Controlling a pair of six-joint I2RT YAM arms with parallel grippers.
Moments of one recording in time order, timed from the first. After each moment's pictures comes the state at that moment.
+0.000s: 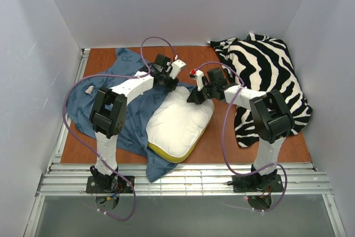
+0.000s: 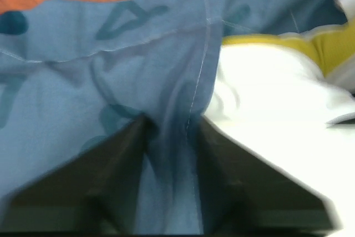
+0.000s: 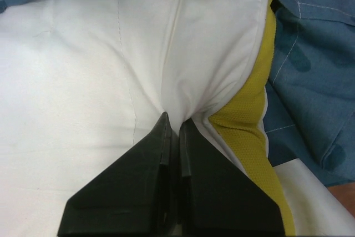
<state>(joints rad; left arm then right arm) -0.49 2.03 1.57 -0.45 0.15 0.26 0.47 1.88 1.14 -0.07 -0.63 -0.13</state>
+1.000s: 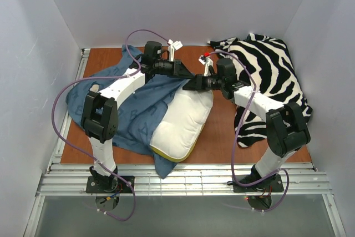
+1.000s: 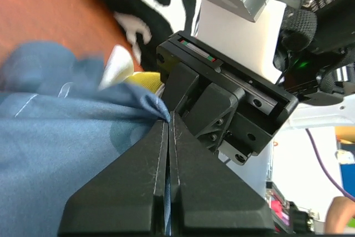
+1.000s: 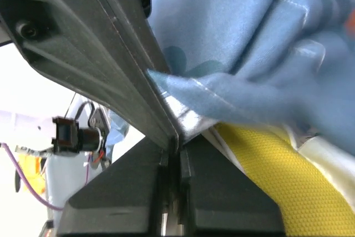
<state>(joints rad) -0.45 1.92 1.61 -0.17 0.98 -0.46 0.44 1.66 1.12 0.12 -0.77 0.52</state>
